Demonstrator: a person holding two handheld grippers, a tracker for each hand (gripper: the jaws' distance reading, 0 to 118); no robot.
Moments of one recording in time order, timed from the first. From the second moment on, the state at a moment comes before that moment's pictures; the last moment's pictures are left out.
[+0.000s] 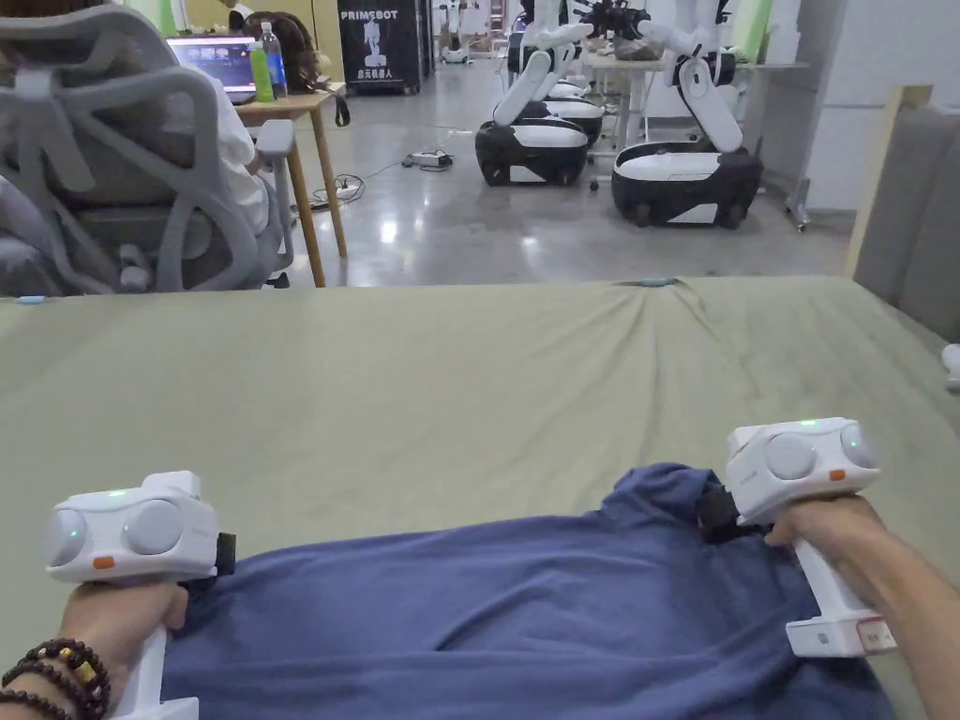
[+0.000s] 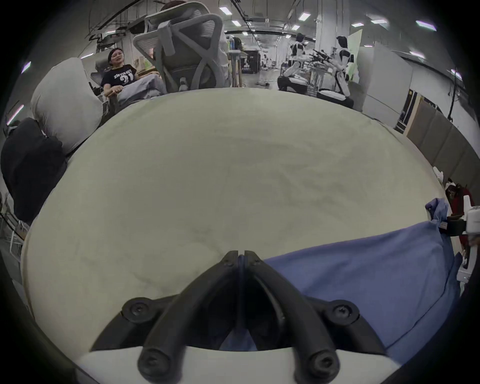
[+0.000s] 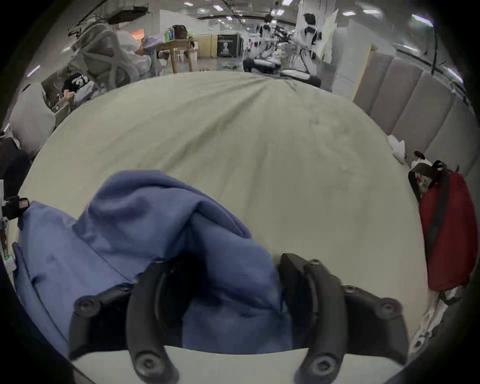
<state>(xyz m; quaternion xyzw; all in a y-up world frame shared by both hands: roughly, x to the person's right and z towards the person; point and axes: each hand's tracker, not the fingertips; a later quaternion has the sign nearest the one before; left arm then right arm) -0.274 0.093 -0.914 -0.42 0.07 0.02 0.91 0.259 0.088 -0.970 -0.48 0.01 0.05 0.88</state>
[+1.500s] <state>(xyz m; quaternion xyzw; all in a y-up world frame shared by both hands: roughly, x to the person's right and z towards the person) -0.268 0.145 -0.654 -0.32 0.06 -0.03 0.95 0.244 0.157 -0.651 -0.34 0.02 0.05 0.94</state>
